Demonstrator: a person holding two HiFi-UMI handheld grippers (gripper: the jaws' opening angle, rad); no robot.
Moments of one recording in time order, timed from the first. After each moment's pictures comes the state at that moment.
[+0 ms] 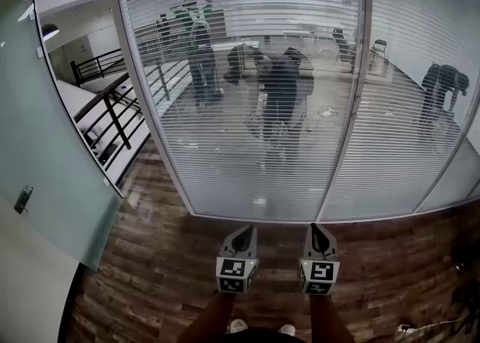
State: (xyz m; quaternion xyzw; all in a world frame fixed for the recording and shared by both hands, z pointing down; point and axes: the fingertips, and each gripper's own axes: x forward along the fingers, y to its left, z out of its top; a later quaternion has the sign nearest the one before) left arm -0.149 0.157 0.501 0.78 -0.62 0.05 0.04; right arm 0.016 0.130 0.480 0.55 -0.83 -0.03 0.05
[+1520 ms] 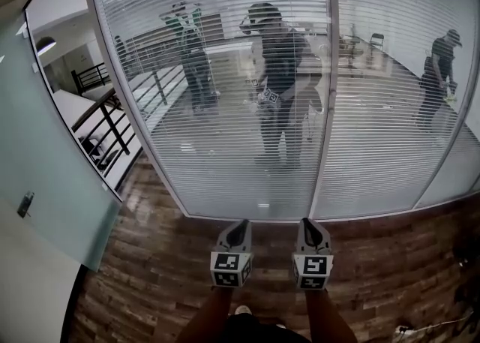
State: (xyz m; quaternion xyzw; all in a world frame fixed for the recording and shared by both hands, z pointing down) left arm -0.052 0.131 0.490 0.77 -0.63 0.05 0.04; right arm 0.105 0.106 0.479 0.54 -0.84 -0.02 0.04
